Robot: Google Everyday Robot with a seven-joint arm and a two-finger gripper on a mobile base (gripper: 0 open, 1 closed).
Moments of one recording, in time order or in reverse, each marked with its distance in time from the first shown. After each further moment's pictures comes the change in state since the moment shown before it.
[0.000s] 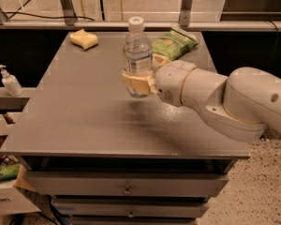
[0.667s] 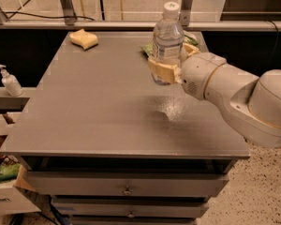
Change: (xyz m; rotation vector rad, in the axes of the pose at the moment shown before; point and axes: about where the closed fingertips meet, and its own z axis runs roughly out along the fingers) arm -0.011 -0.064 -0.049 0.202 -0.049 -0.018
